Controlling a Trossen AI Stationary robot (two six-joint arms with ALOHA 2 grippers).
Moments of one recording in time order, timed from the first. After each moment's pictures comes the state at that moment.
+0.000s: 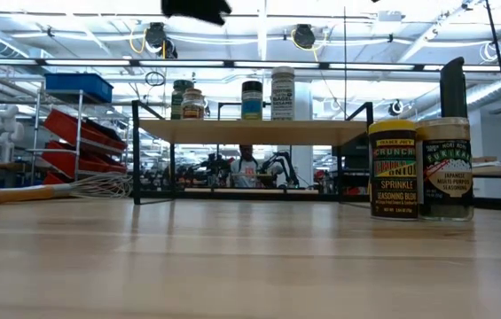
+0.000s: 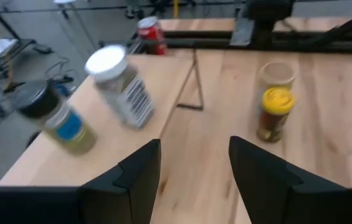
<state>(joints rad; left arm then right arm) -0.10 1.27 1.17 -0.42 -0.43 -0.07 -0.04 1.04 1.10 -0.24 0.29 -0.04</state>
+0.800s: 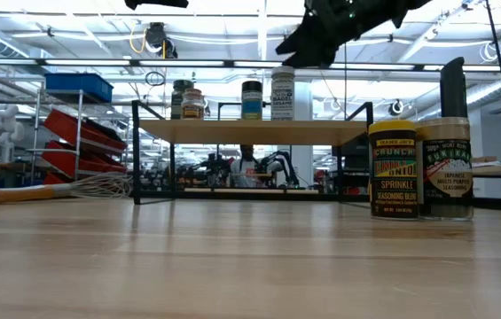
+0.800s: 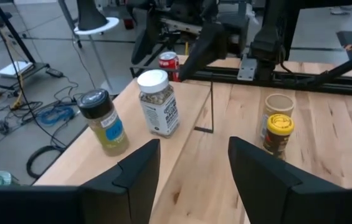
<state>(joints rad) -0.08 0.98 1.02 -0.39 -0.43 -0.04 -0.40 1.35 1.10 -0.14 -0.14 -0.16</state>
